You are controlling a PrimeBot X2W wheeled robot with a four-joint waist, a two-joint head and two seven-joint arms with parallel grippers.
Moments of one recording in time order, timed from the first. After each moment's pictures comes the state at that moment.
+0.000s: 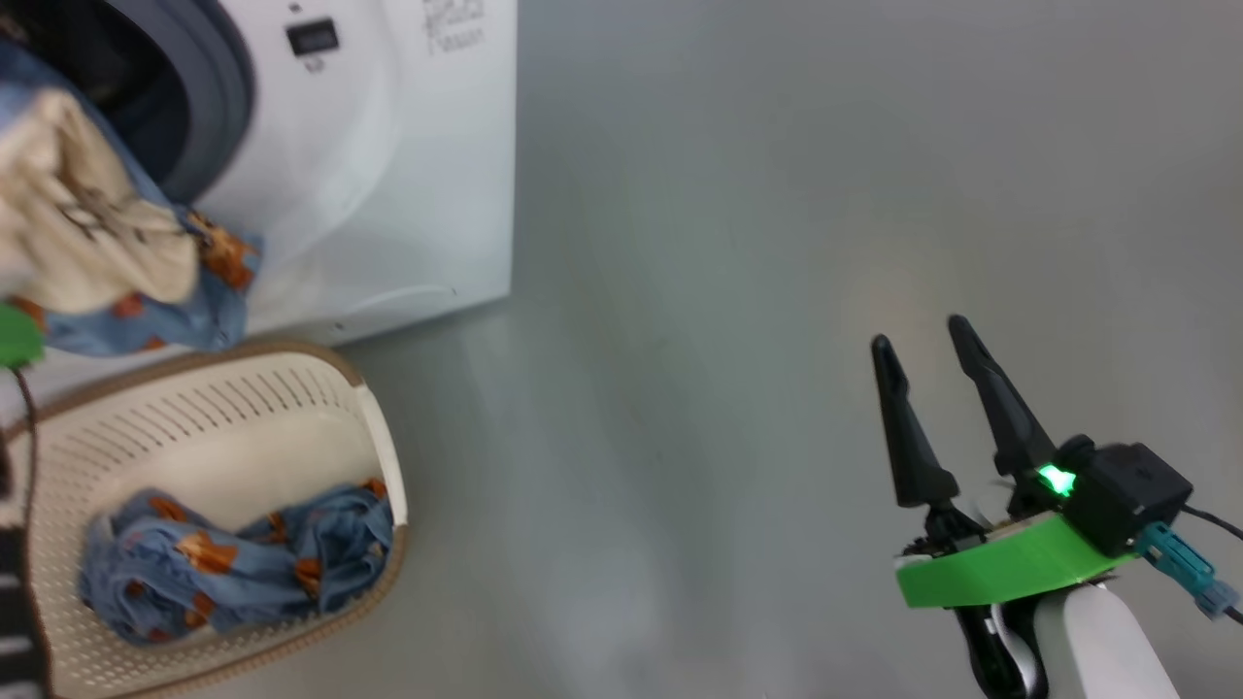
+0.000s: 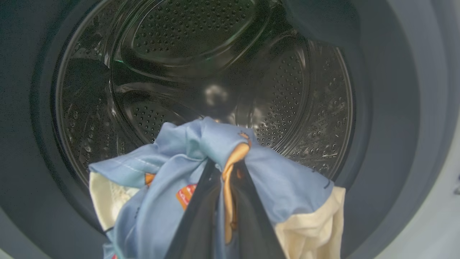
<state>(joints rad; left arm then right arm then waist) -0.64 0.24 0.22 0.31 -0.06 0.14 -0.26 -0.19 -0.05 0.07 0.01 0.25 0.13 -0.26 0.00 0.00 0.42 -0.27</state>
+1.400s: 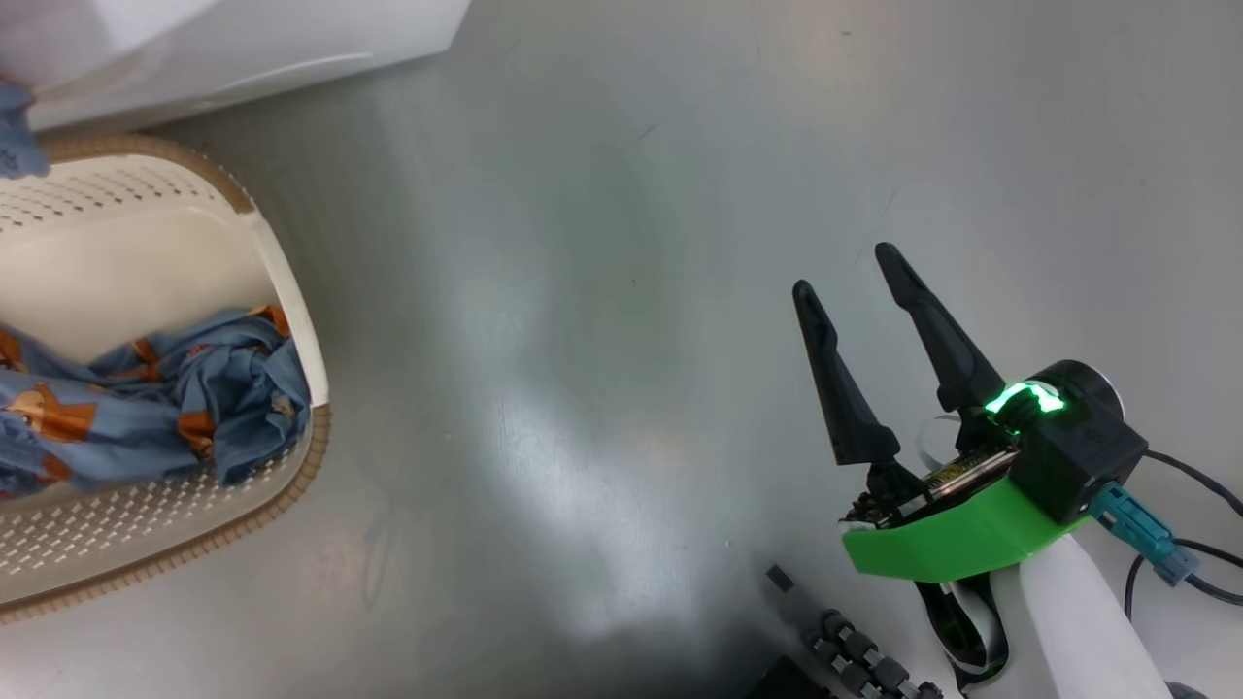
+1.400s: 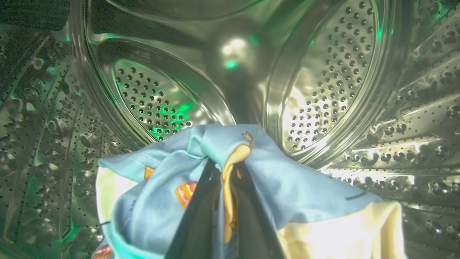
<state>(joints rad) -1.29 0.37 0.21 0.51 -0.04 0.11 -0.26 -0.29 -0.05 0.19 -0.05 0.19 0.13 -0.26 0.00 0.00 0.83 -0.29</state>
